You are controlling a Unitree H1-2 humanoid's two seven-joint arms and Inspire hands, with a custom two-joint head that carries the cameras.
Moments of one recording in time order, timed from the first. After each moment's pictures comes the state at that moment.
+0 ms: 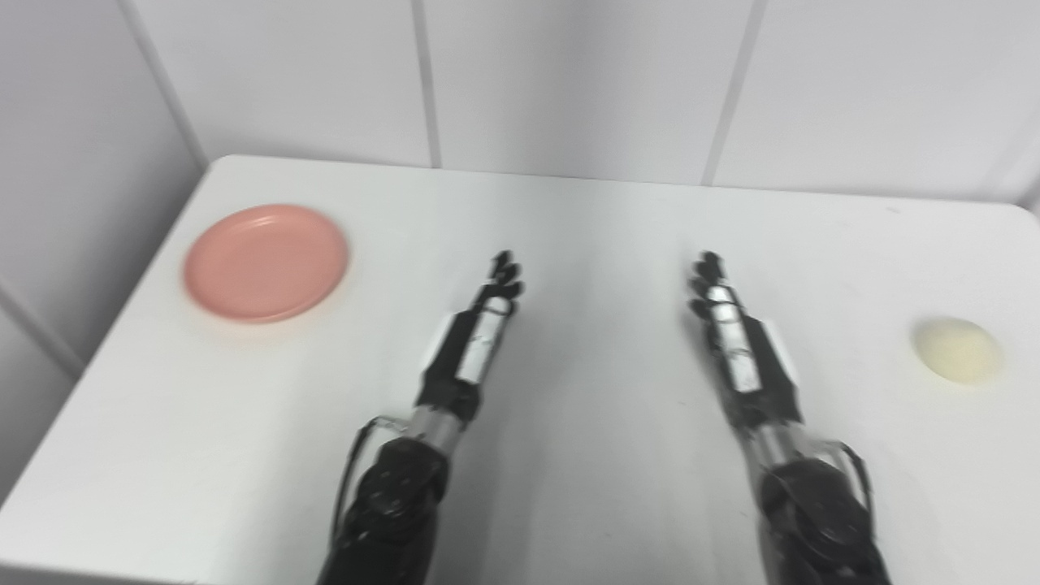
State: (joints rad) left arm -0.20 -0.09 -0.14 0.22 0.03 -0.07 -0.09; right arm -0.18 -0.11 0.00 0.14 0.09 -0.07 0.16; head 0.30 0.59
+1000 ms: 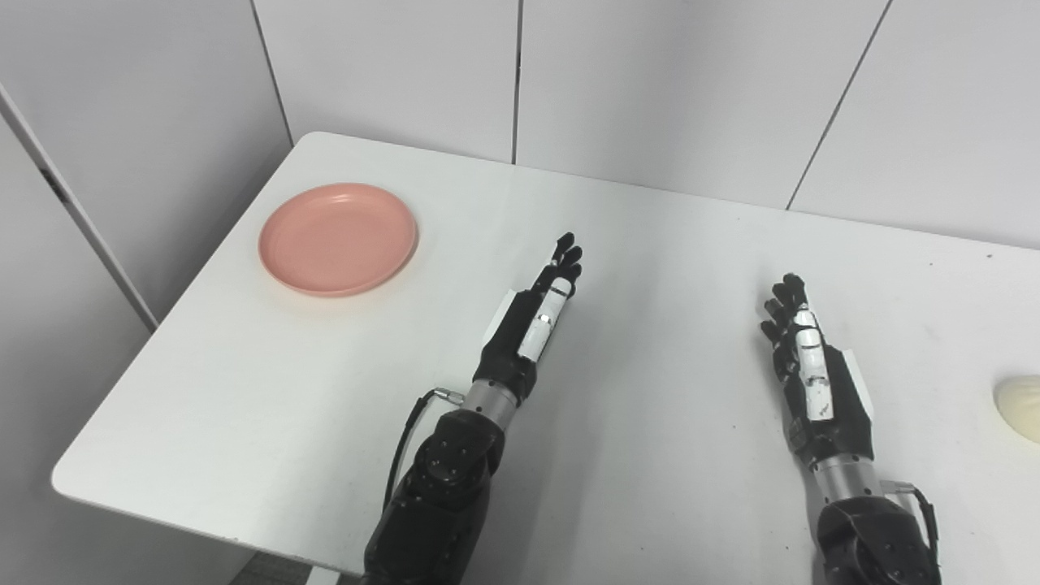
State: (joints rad) left arm -0.24 -0.12 -0.09 0.22 0.02 -0.09 -0.06; right arm -0.19 -0.13 -0.01 0.15 0.13 -0.07 0.17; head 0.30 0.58
